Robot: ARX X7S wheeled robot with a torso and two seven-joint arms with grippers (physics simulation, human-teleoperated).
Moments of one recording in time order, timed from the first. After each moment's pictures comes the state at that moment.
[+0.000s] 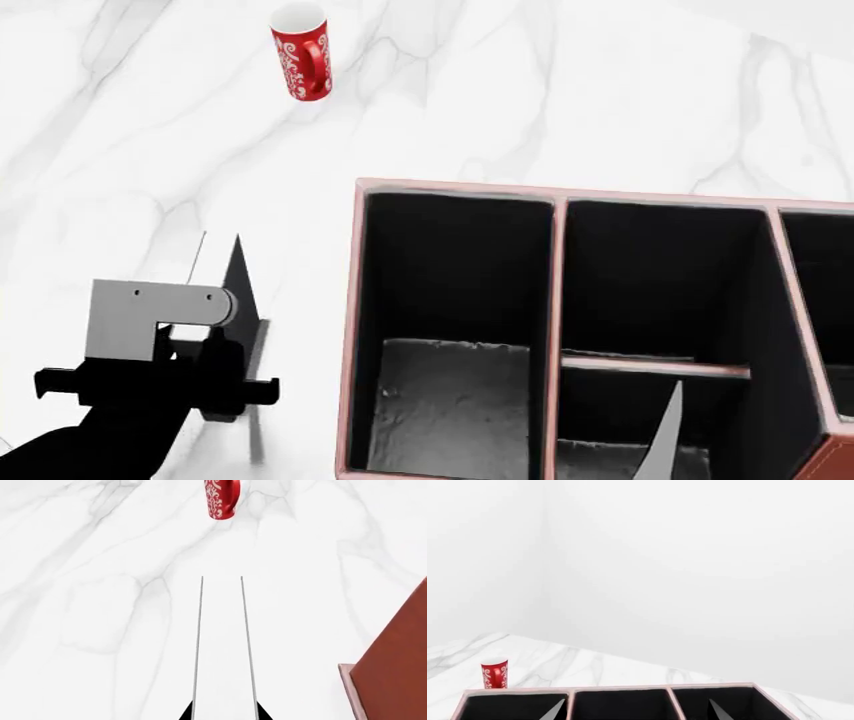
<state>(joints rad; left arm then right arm) -0.64 -0.23 0.39 -0.15 -0.50 -0.67 -0.41 -0.23 0.62 -0.10 -0.97 0.38 0.25 0.72</state>
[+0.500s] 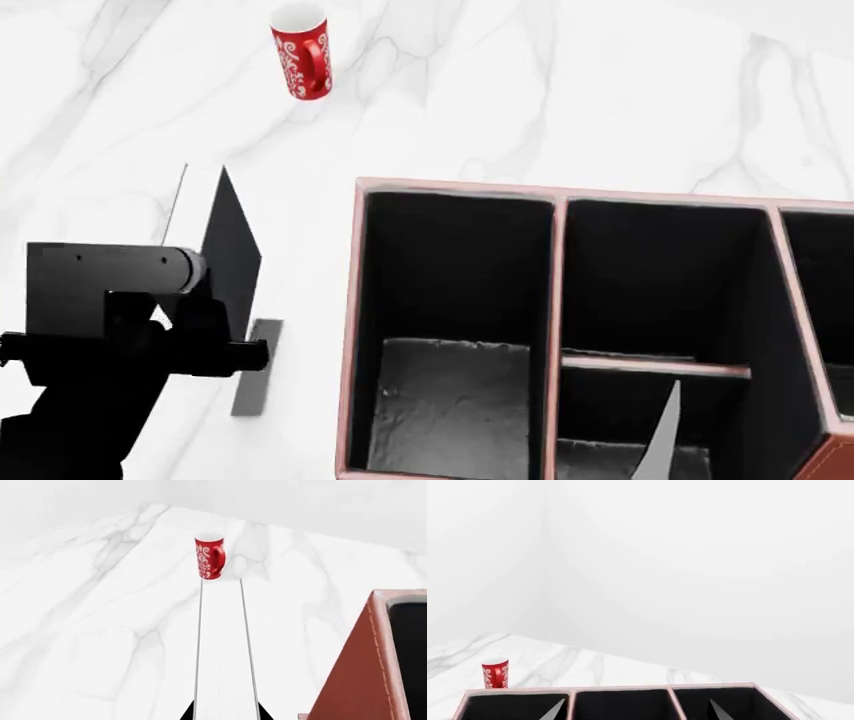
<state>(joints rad) -0.62 -0.29 0.33 0.22 -0.63 -0.81 -0.53 -0.23 0.63 -0.11 -0.97 0.38 0.25 0.73</state>
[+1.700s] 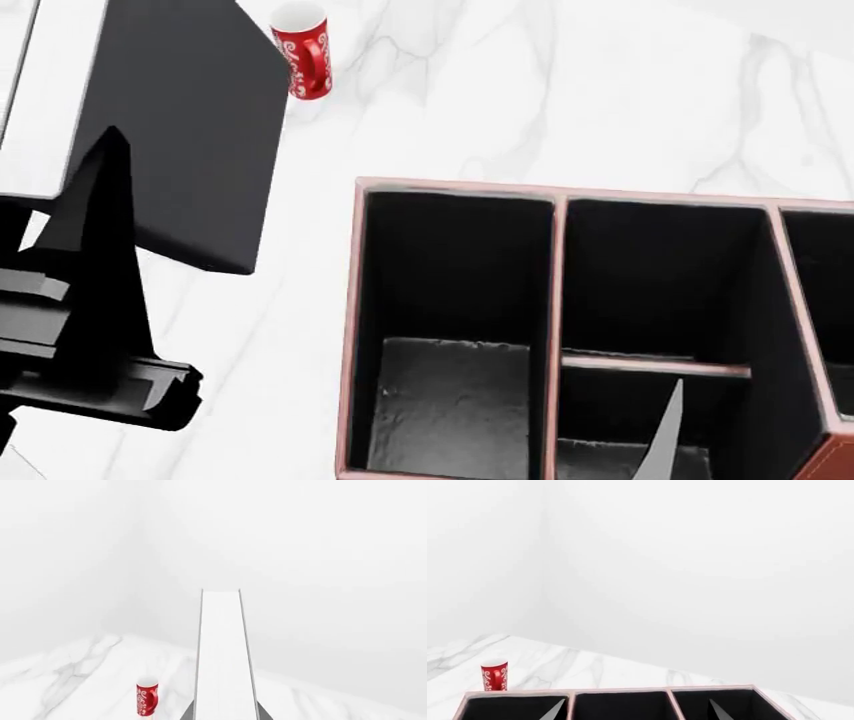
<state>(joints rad) -1.14 -0.53 0.60 0.98 -1.57 -0.66 -1.53 -0.22 0.65 -0.12 -0.98 0.39 0.24 0.76</state>
